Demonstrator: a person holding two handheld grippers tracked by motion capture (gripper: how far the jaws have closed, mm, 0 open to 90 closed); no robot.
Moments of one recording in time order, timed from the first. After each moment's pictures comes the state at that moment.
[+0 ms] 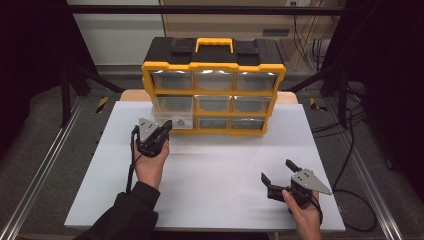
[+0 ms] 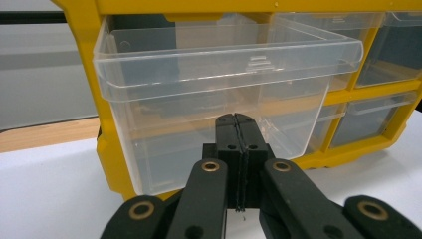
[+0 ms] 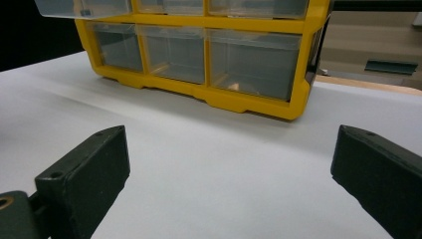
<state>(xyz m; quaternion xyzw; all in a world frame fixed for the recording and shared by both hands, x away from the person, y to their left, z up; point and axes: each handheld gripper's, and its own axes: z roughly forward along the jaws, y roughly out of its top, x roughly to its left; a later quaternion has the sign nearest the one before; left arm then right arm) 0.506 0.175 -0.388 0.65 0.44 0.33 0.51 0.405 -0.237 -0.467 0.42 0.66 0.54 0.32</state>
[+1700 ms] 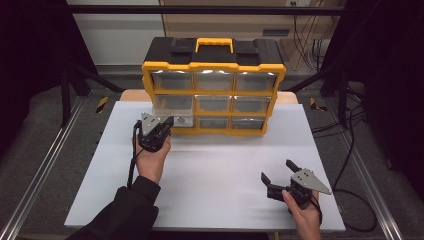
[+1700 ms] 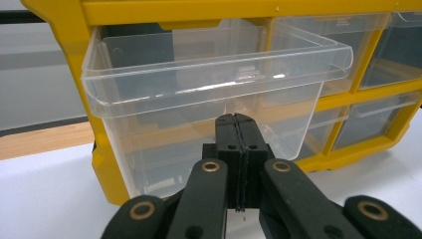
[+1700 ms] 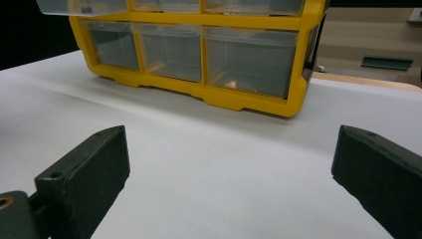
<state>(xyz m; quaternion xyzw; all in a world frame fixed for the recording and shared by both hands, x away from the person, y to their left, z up) 0.515 0.173 -0.381 0.67 0.44 0.33 0.50 0.405 -0.236 -0.467 0.42 0.66 0.54 0.32</state>
